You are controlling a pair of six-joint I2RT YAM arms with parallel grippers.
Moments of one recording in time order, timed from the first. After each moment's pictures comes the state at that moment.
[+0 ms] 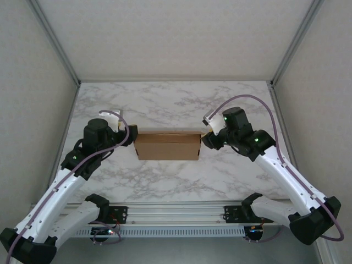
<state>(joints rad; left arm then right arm) -0.38 0.81 0.85 -0.49 -0.04 -0.21 0.57 1.09 1.09 -0.77 -0.15 -0.25</state>
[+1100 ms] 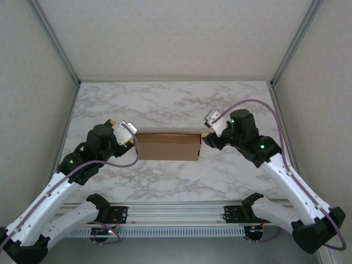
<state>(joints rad) -0.52 0.78 0.90 -0.69 -0.30 0.53 0.55 0.97 1.02 -0.63 -0.22 -0.35</state>
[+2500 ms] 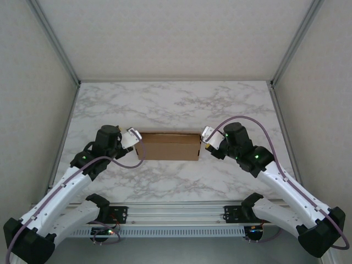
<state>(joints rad) -0.42 0.86 0.74 -0.55 -0.21 0.74 0.64 0.92 0.84 -0.59 0.01 -0.58</state>
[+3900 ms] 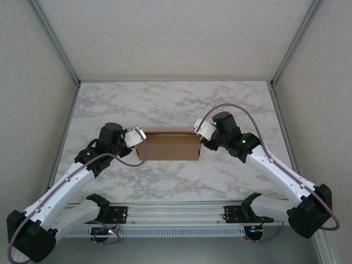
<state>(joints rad) -0.43 0.92 0.74 -0.49 -0.13 0.74 0.64 1.15 0.97 -0.58 0.03 -0.60</state>
